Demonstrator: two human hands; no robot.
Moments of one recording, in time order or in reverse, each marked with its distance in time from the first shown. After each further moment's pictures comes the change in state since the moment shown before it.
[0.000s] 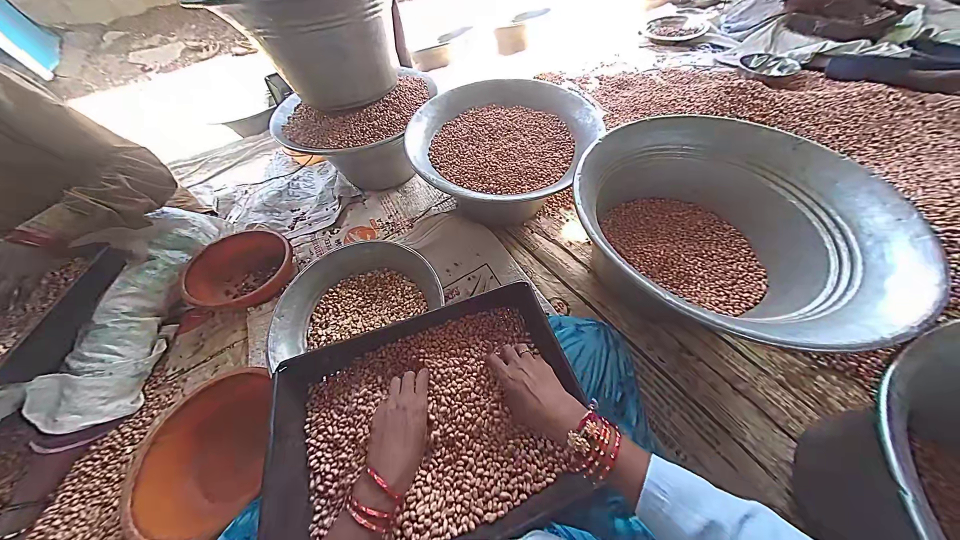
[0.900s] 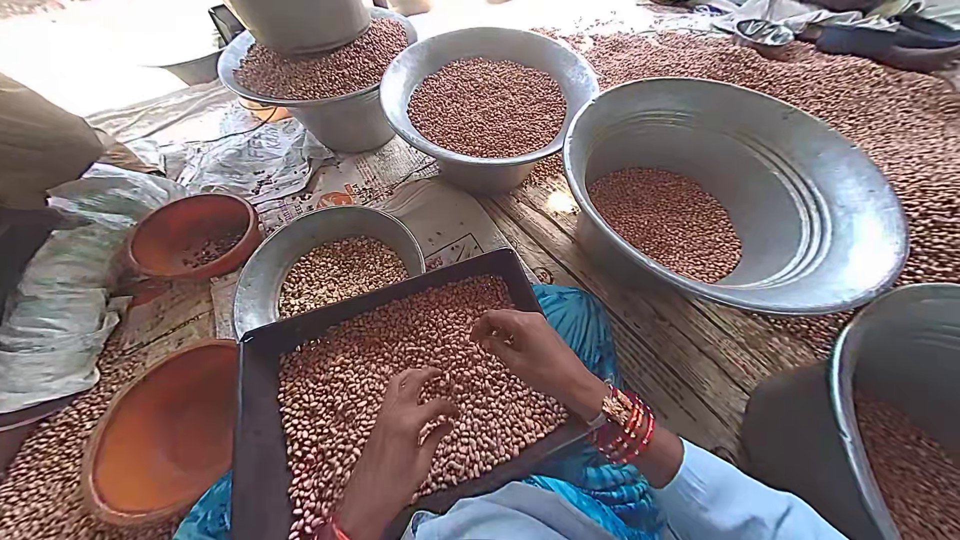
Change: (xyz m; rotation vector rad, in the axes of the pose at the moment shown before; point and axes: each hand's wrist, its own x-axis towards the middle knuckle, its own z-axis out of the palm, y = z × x) left_hand -0.042 -0.002 0.029 -0.523 0.409 0.493; right_hand -0.039 0.011 -0.023 0.565 0.391 -0.288
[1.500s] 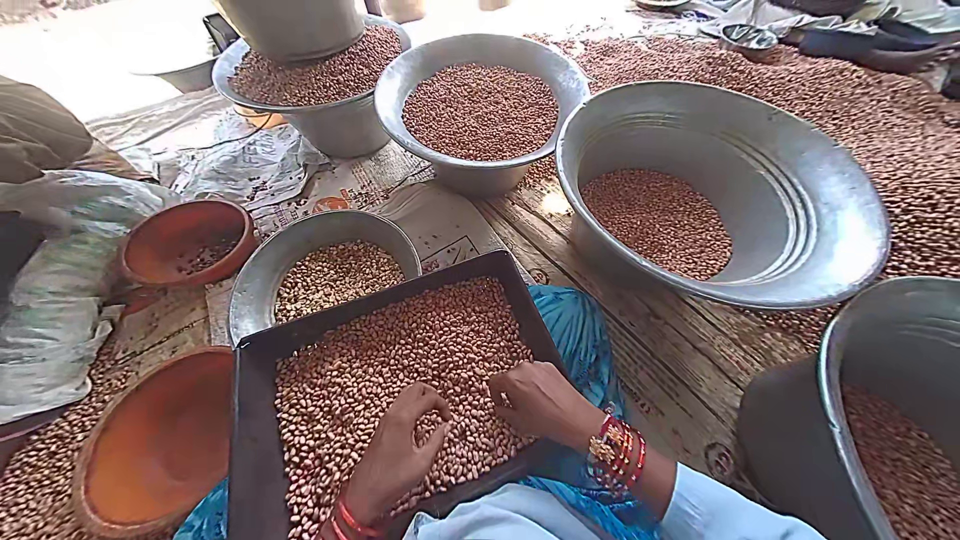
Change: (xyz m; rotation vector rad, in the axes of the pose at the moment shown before) left_hand -0.005 -0.011 0.008 -0.220 -0.142 -0.157; right_hand -0.032 0.015 0.026 -0.416 -0.471 0.200
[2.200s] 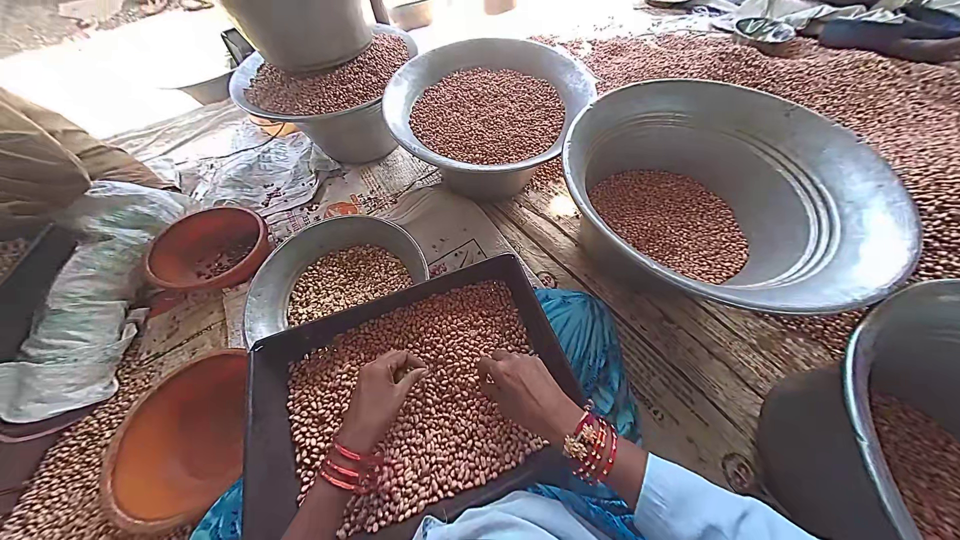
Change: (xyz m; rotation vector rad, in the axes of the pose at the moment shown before) left_hand 0.045 -0.020 -0.035 0.105 0.136 -0.249; right_hand 0.029 -0.011 0.006 -0.002 0.170 0.011
